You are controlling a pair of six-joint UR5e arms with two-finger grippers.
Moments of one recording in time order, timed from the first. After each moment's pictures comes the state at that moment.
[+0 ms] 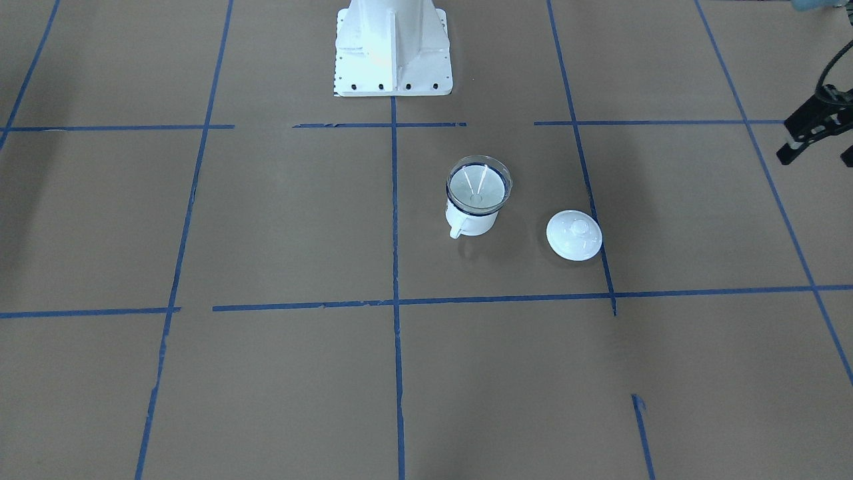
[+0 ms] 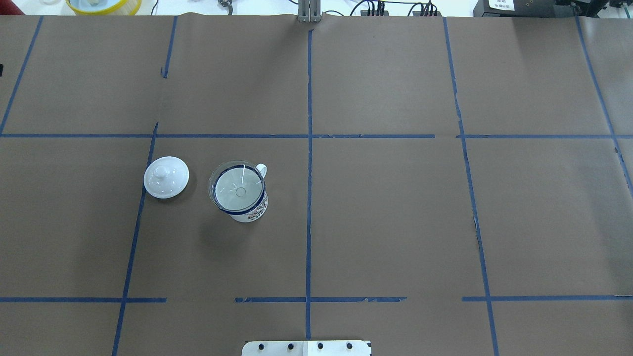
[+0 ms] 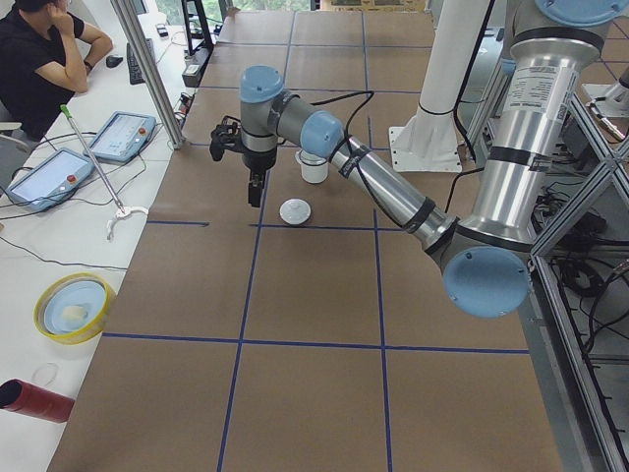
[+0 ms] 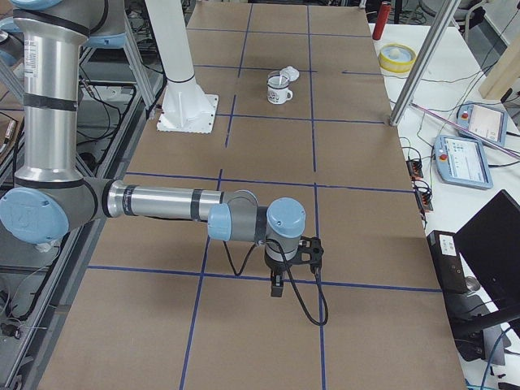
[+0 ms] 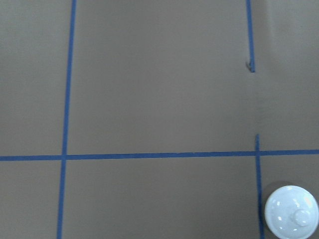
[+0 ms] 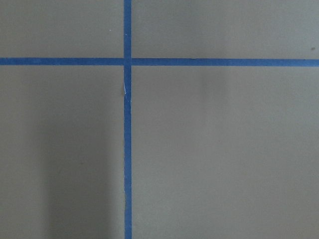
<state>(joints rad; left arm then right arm) -1.31 -1.82 -2.05 -1.37 -2.33 -0.54 1.57 -1.68 1.66 -1.57 2.29 0.01</state>
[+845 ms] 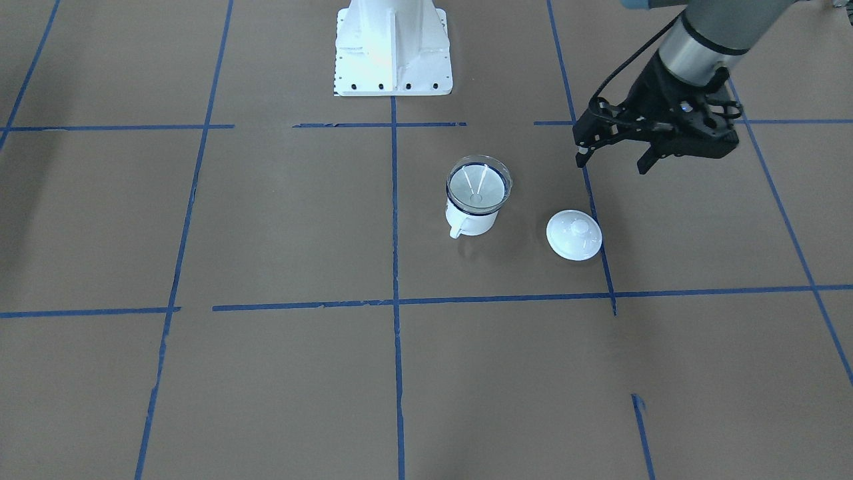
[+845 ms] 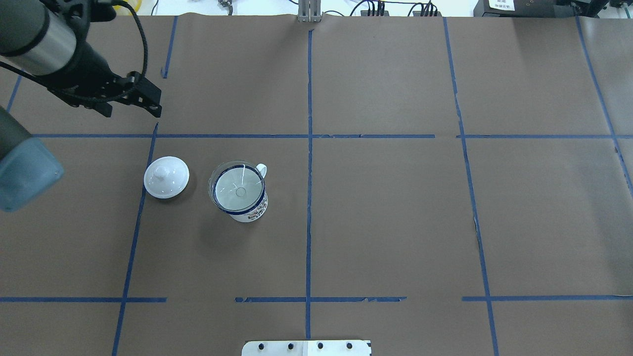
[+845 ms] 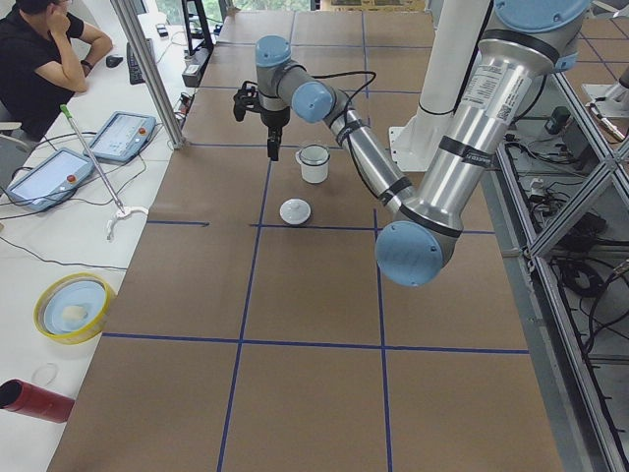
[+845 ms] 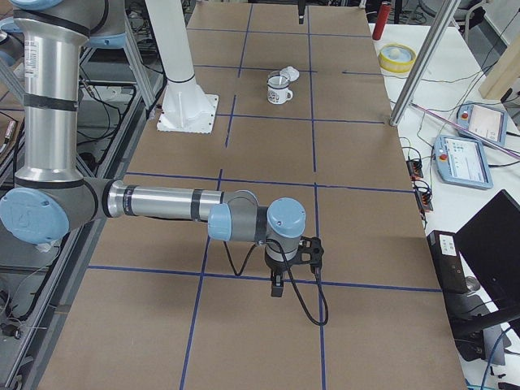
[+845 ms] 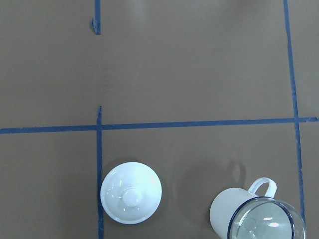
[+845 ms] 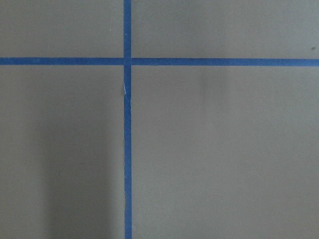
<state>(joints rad) -0.92 -2.04 -2.02 -1.38 -2.16 -0.84 1.57 -1.68 1.66 -1.57 2.29 0.01</state>
